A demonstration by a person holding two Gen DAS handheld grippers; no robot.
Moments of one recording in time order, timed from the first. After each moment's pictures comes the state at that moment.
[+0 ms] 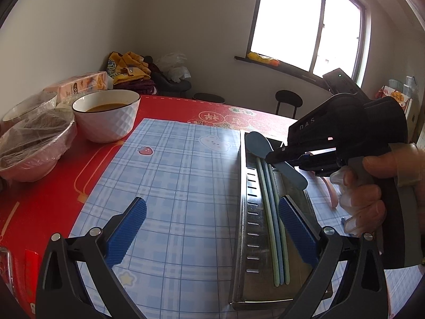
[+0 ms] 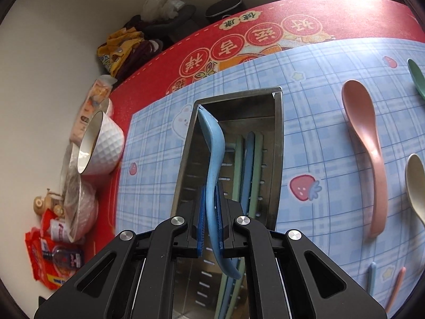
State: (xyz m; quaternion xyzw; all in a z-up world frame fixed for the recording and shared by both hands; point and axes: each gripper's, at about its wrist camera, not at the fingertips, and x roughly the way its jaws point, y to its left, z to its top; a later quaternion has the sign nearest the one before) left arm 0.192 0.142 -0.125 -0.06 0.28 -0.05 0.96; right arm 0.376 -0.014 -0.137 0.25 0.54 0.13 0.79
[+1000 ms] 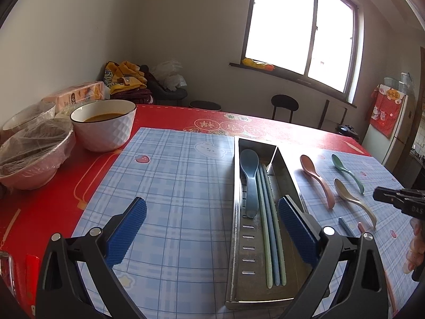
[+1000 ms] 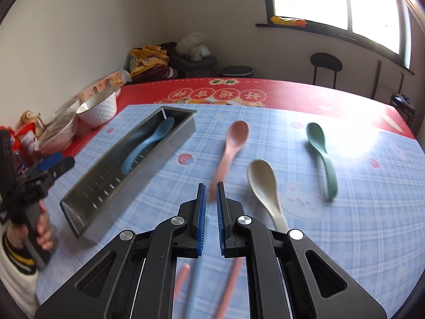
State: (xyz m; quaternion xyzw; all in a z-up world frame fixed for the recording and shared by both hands) left arm 0.186 0.133 -0.121 -0.05 0.26 -0.05 0.96; right arm 0.218 -0.167 -0.110 0.02 0.38 0.14 0.91
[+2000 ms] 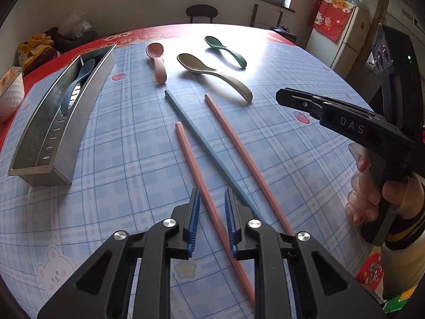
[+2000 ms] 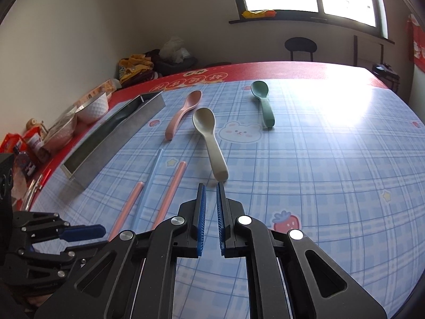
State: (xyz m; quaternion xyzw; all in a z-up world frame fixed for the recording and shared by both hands) left arm 0.098 -0.079 -0.168 0.06 0.47 -0.22 0.86; right arm 0.152 -0.241 -0.141 0.08 0.37 0.14 0.92
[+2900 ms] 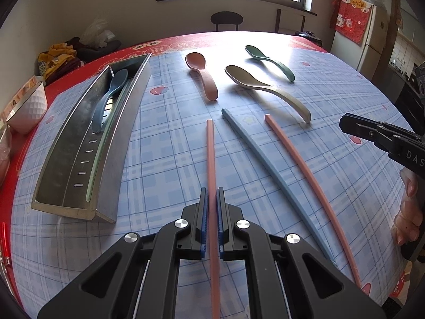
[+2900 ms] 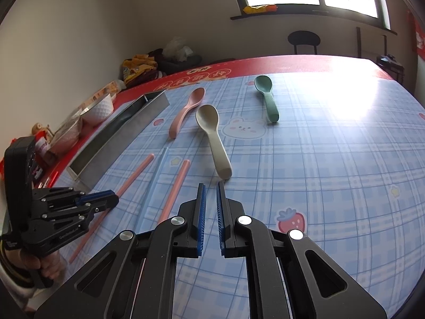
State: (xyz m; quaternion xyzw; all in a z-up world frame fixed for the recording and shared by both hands) left arm 0.141 -0.051 -0.170 0.09 0.43 -0.15 0.88; right arm 0.156 -0.244 -0.145 0.10 0.38 0.15 0.91
